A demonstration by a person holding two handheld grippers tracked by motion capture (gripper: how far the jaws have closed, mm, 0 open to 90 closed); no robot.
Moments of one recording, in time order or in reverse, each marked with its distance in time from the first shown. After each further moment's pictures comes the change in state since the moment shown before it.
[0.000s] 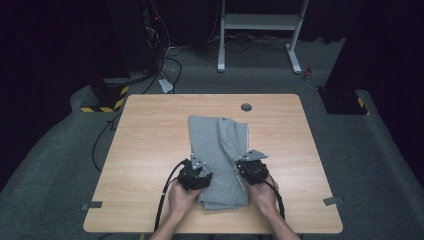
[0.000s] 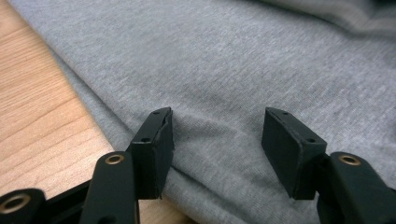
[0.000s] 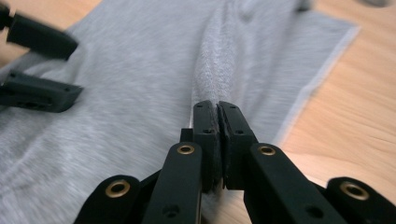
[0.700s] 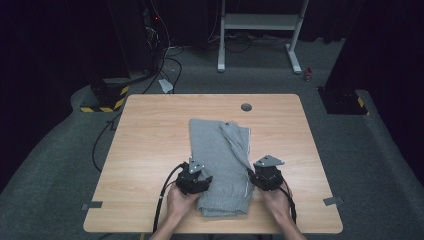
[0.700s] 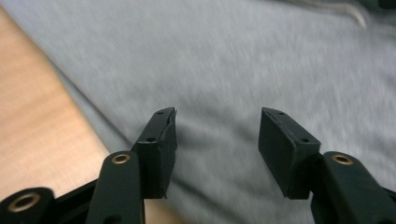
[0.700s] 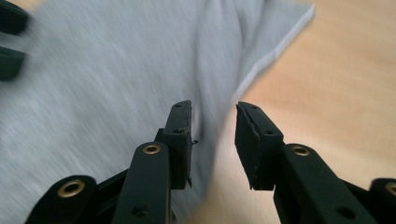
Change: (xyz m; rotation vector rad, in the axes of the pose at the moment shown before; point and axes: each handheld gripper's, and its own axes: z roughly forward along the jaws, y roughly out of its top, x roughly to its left) left arm -0.003 0.000 -0.015 -0.030 -0.044 -0.003; right arm -0.020 -0.027 -0.023 0.003 -0.028 0.039
